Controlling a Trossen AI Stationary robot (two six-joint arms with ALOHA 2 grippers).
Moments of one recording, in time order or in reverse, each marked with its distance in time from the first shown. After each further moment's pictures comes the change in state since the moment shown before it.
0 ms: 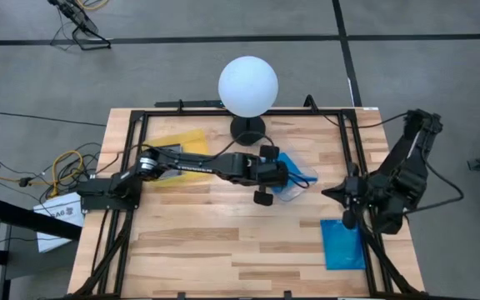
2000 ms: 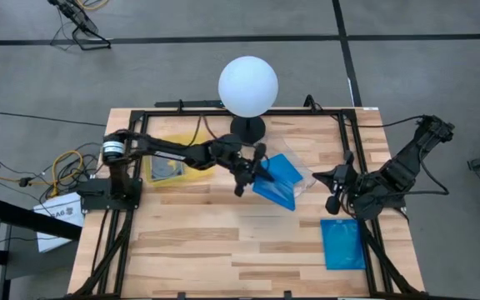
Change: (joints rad) left arm 0.225 -0.367 -0.987 1.332 0.873 0.638; right arm -0.266 0.001 0.000 0.138 0.022 -0.265
